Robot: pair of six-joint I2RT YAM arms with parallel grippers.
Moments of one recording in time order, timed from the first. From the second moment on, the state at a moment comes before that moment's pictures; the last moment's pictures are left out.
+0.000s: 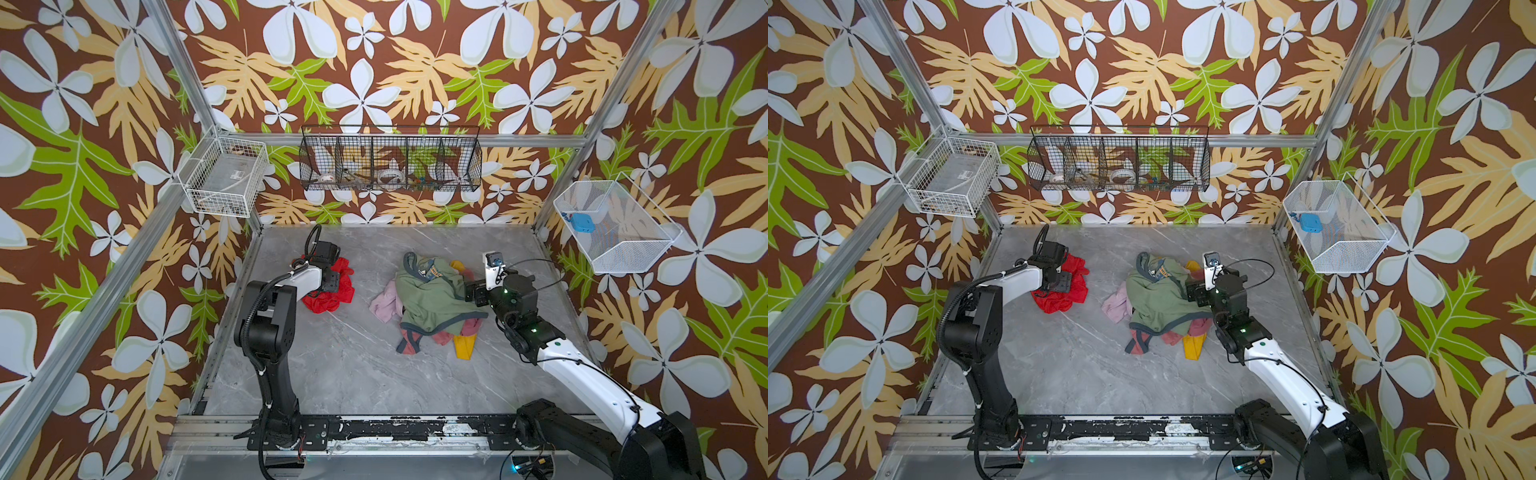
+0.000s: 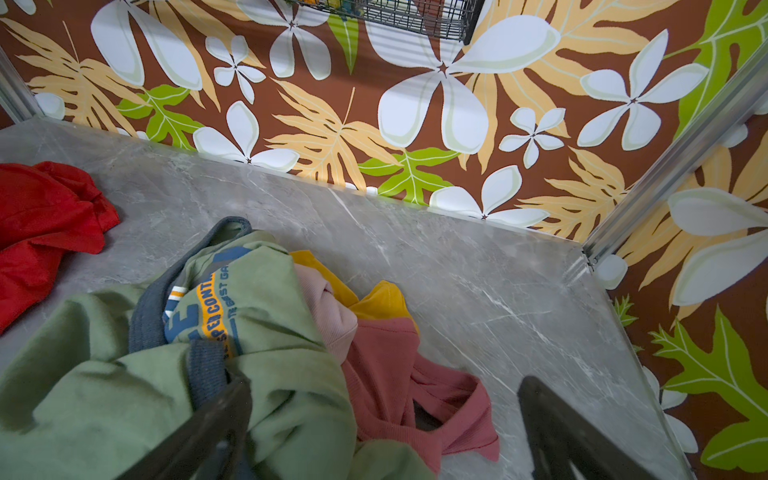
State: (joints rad) left arm -0.17 1.91 1.24 -0.41 -0.34 -0.09; right arm 0.32 1.05 0.65 0.09 0.21 -0.07
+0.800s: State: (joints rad) left arm -0.23 1.24 0.73 -0.06 -0.38 -0.28; right arm 0.01 0.93 0.42 0.25 0.08 0.03
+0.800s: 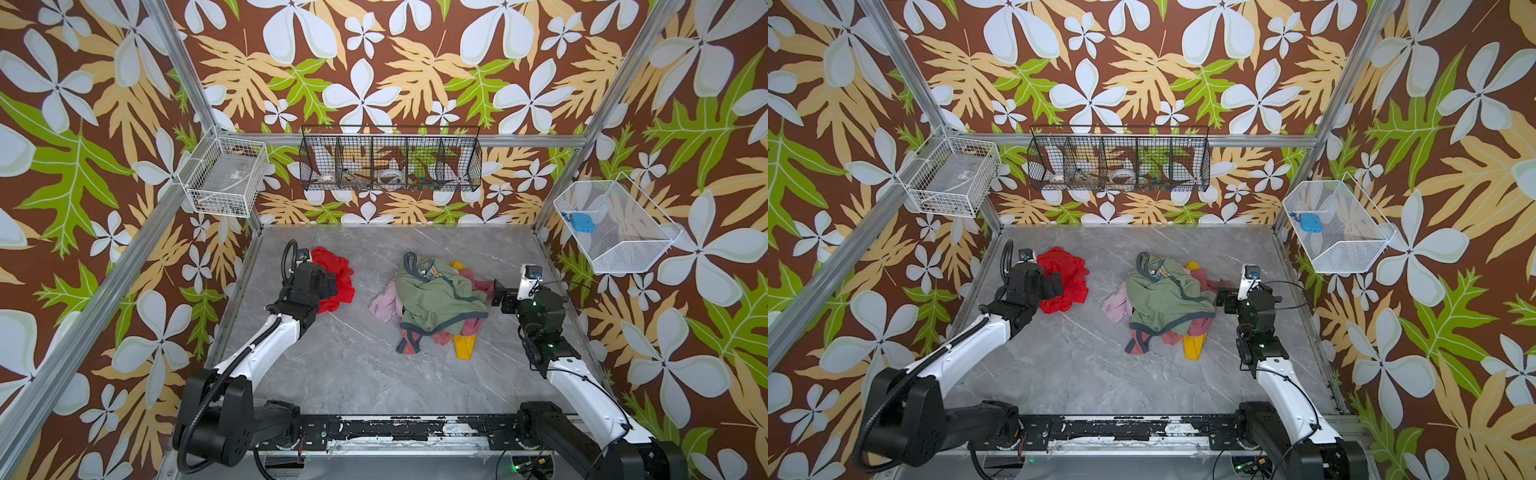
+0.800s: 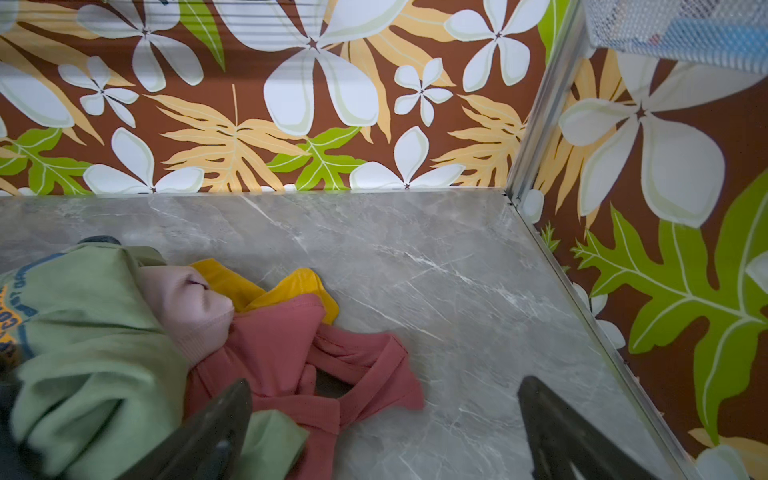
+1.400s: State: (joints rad) left arm -0.24 0.93 0.49 0.02 -0.47 -0.35; right arm -0.02 1.10 0.15 0.75 0.20 0.06
